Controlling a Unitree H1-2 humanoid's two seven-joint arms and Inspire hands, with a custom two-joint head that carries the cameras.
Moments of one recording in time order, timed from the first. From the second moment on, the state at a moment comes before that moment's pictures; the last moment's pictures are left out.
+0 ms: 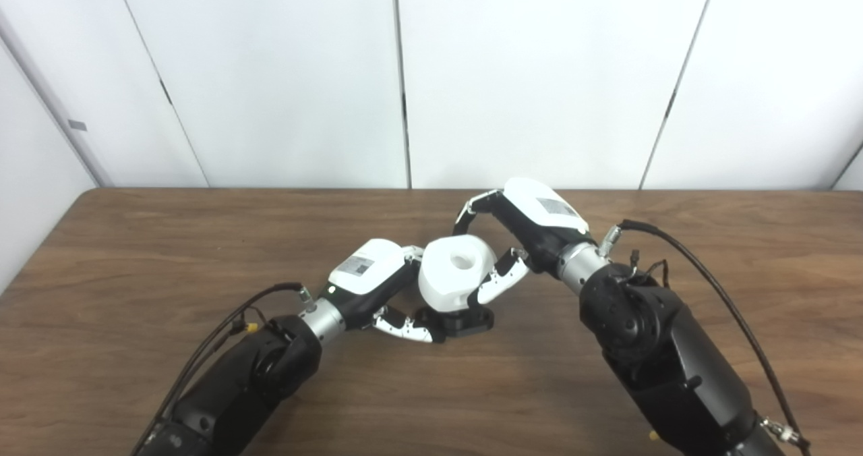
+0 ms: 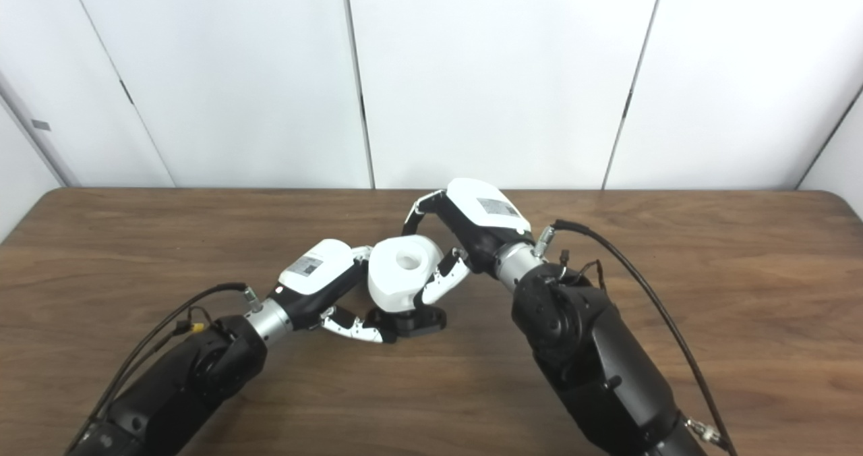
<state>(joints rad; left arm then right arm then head) -0.46 0.41 -0.51 0.35 0.66 -0.33 0.01 -0.57 -0.21 0.47 -0.17 -0.73 0.42 0.41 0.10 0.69</state>
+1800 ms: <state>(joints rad) -0.46 0.42 -0.50 0.34 0.65 -0.32 0.00 -0.59 -0.16 0.47 -0.18 -0.87 0.48 0.52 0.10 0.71</state>
